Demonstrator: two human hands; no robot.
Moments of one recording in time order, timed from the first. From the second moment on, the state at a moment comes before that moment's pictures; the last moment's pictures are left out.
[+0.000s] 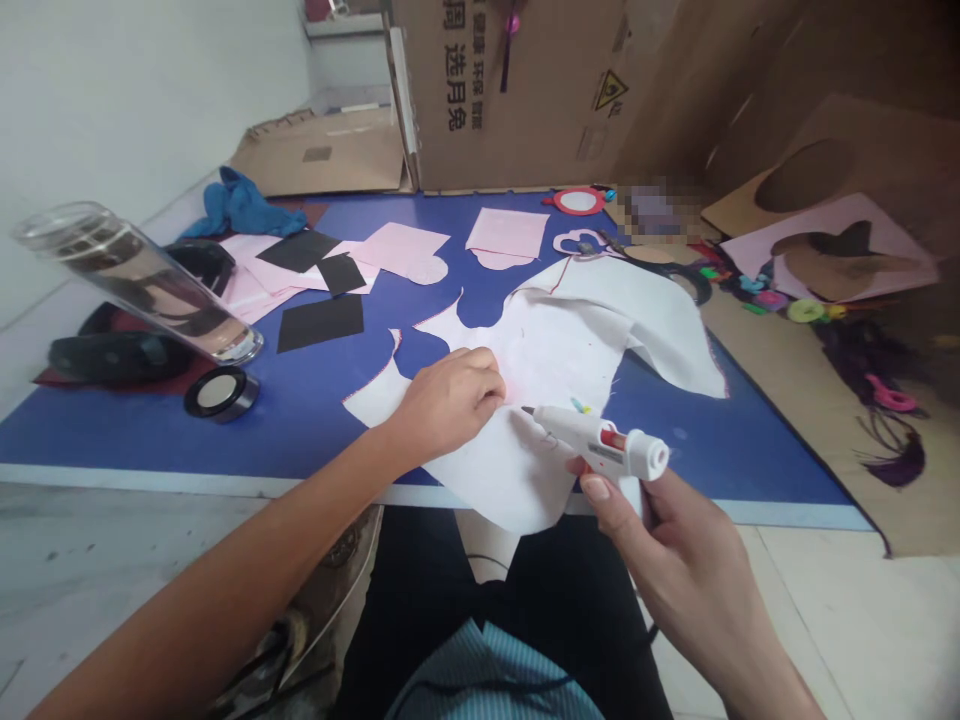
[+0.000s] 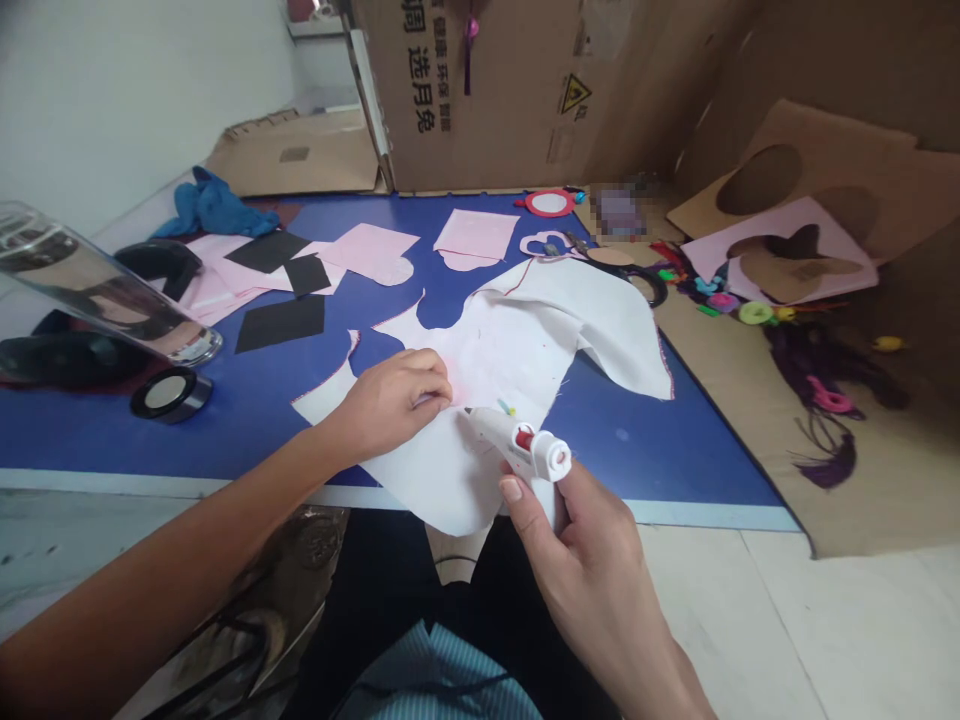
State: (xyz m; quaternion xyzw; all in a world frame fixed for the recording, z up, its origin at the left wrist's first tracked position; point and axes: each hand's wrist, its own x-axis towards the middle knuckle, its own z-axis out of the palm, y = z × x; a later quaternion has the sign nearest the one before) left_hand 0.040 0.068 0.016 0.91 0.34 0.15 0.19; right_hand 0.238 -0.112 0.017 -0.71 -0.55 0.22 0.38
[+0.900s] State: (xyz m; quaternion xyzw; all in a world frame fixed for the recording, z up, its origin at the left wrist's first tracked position) left_hand 0.037 0.070 0.009 0.91 0.32 0.16 0.19; right_hand 0.216 -0.095 0.020 -0.70 -0.56 0.25 0.36
